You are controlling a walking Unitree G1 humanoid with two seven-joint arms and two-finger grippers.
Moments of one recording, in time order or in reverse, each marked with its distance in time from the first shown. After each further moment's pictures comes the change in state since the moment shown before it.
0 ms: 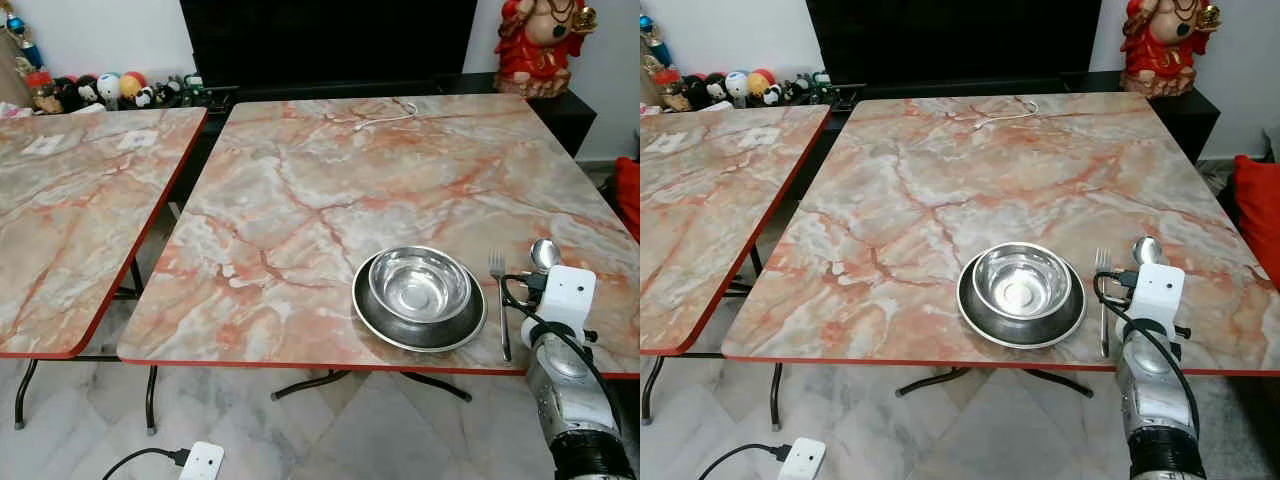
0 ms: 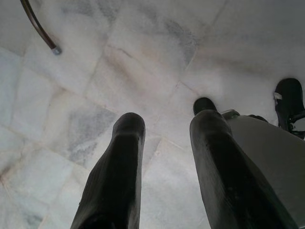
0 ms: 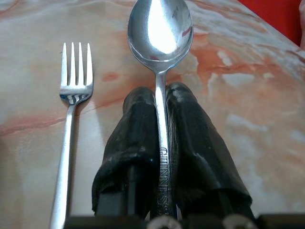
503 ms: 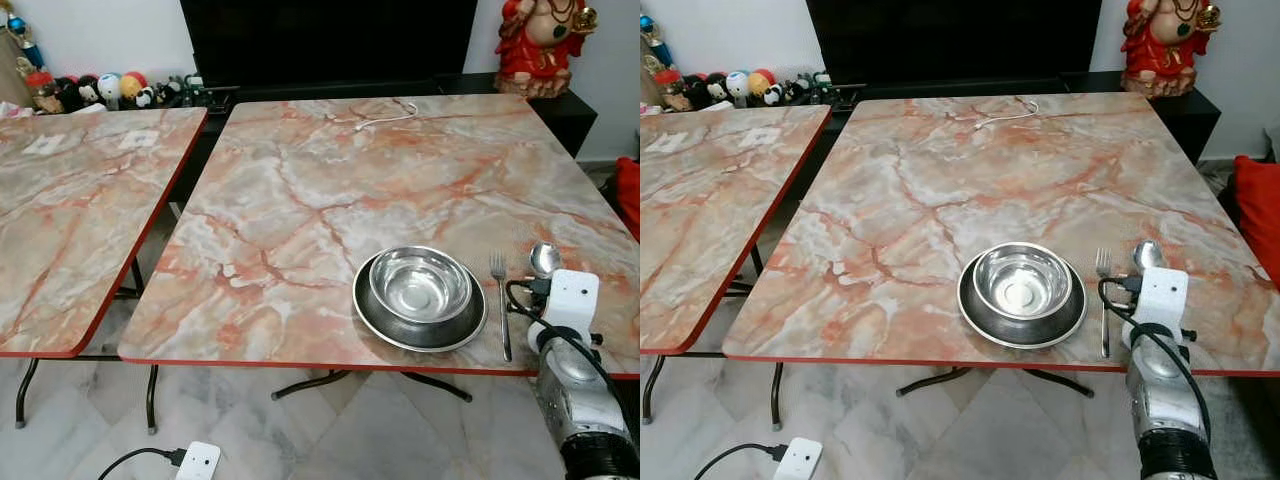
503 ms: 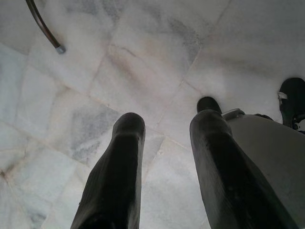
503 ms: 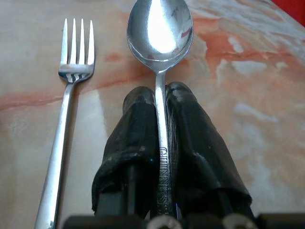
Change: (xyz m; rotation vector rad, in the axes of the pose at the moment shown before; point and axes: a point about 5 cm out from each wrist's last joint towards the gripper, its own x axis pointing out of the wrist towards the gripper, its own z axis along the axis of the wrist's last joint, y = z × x) left arm 0.000 0.004 -0.001 0.004 0.002 0.009; right arm 0.001 -0.005 -0.008 -0.019 0.040 0.042
